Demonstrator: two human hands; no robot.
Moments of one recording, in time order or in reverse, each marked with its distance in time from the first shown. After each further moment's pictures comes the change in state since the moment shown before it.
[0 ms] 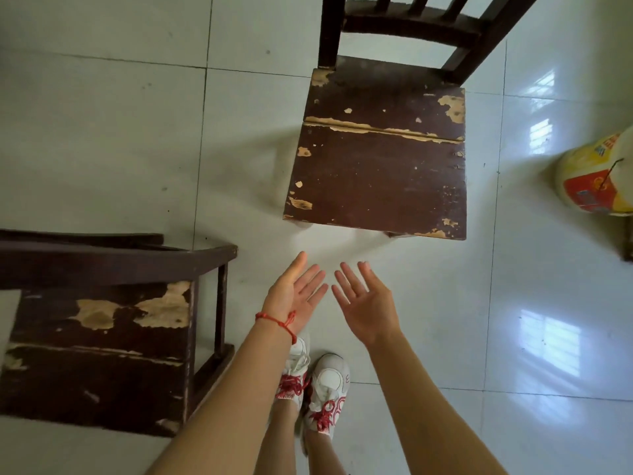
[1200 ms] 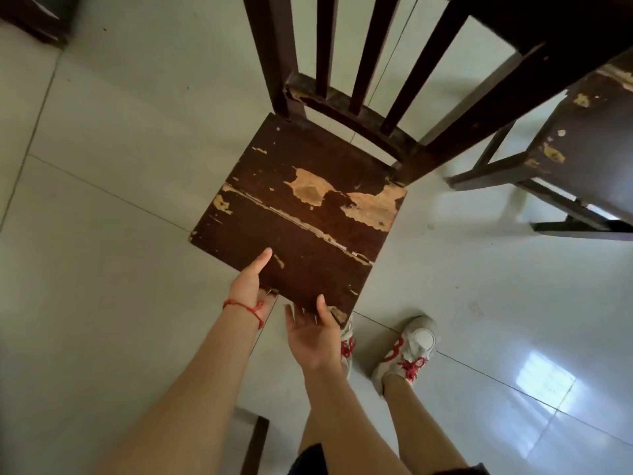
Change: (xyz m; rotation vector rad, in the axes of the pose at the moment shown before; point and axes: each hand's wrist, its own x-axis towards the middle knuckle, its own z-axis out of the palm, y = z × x) left_hand -0.095 0.024 -0.349 -0.336 0.483 0.090; right_hand -0.073 0.363 0.057 0.165 0.133 0.331
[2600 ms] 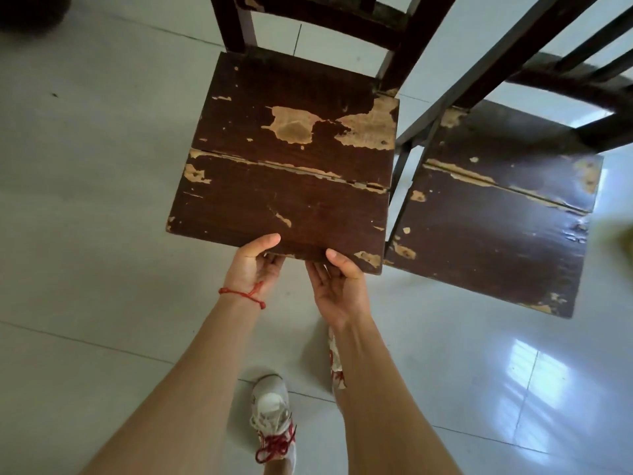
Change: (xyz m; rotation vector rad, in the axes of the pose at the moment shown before) left_hand -0.010 0.038 0.300 -0.142 -0.438 0.143; right_hand 0.013 -0.276 0.174 -0.152 -0.193 -0.270
